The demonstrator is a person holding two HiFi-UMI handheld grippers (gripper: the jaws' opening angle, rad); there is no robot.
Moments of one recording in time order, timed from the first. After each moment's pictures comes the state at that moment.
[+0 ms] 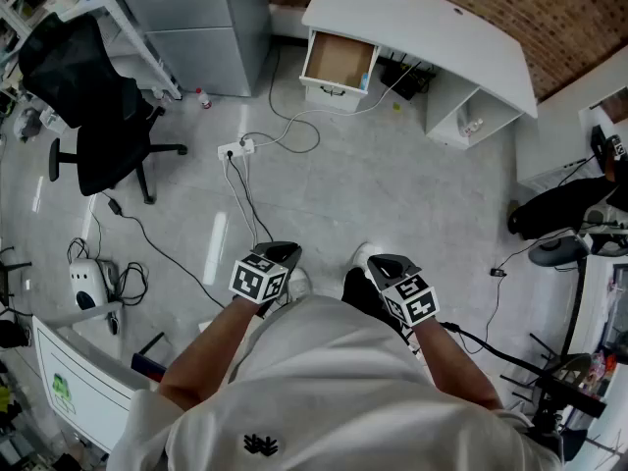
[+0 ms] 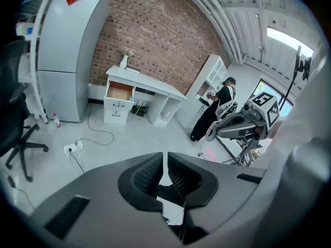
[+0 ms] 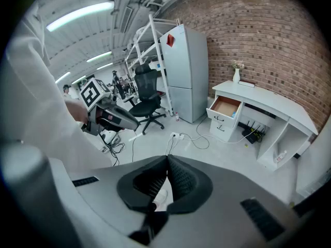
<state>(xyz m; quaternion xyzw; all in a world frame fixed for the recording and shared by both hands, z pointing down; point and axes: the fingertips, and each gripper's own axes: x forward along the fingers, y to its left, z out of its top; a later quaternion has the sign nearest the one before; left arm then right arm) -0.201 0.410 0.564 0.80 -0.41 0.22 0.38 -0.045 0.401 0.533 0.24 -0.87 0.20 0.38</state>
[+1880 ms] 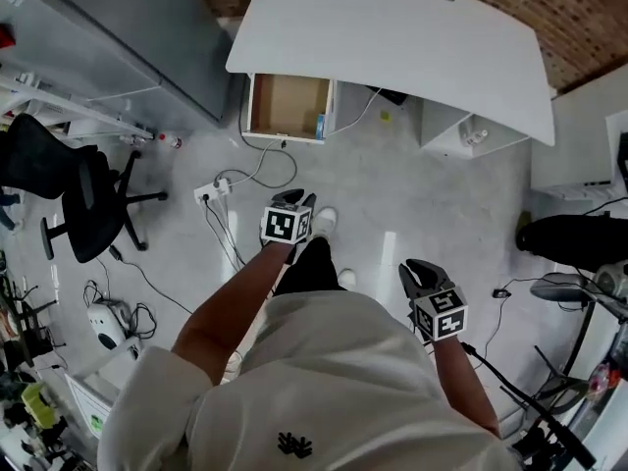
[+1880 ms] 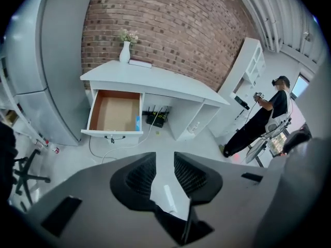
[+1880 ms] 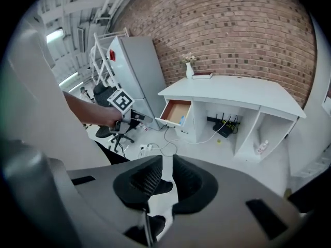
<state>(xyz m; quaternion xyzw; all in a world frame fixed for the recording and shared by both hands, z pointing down) -0.068 -0.180 0.658 0.73 -0.49 0.28 0.38 0.172 -0.059 0.559 0.34 -0.83 0.30 0.34</state>
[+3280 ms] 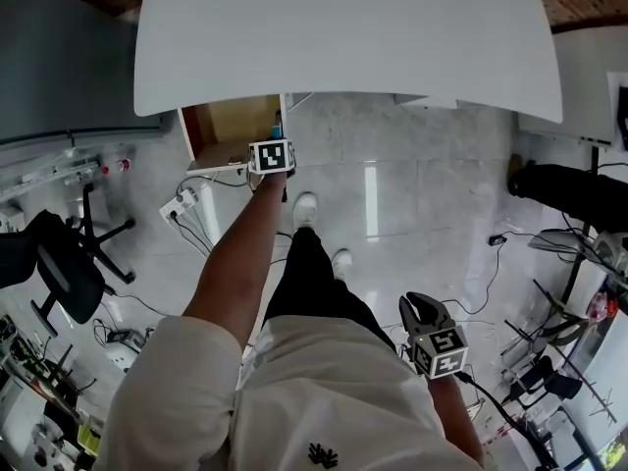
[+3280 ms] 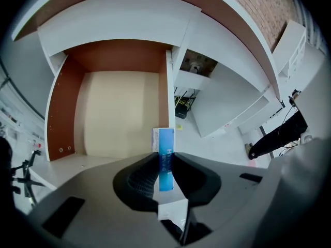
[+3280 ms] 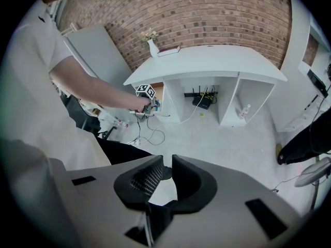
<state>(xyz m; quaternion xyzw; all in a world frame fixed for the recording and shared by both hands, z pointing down) -0.103 -0.492 0.912 0.64 -0.51 0.36 0.45 0.159 -0.167 0.633 0.42 -0.69 0.44 0.39</state>
